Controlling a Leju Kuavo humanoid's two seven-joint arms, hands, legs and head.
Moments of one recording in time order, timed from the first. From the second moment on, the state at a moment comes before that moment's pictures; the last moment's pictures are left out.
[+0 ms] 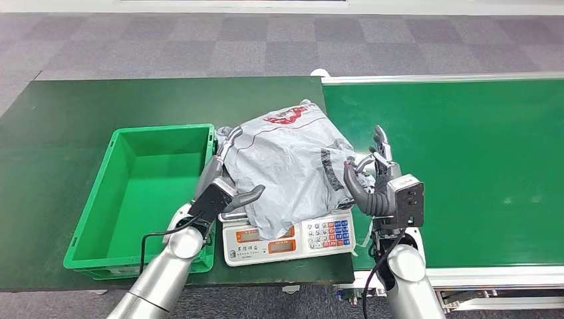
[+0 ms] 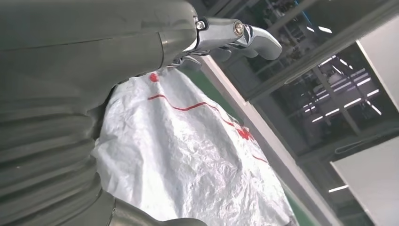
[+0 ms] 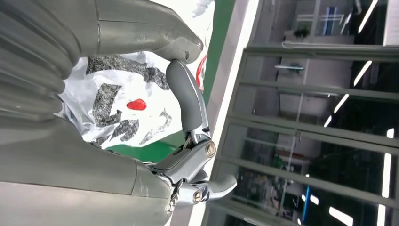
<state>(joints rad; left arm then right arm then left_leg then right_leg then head) -0.38 -0.15 -0.27 -1.18 -0.40 0.01 -0.43 -0.22 0.06 0.26 -1.45 0.05 -0.14 -0.35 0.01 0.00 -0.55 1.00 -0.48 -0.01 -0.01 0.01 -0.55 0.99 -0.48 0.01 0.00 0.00</state>
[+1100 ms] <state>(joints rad) -0.88 -0.20 -0.66 -0.44 -0.65 -0.58 -0.53 -0.33 0.06 0.18 -1.30 -0.01 -0.12 -0.37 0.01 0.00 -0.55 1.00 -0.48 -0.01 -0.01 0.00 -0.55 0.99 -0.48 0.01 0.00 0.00</state>
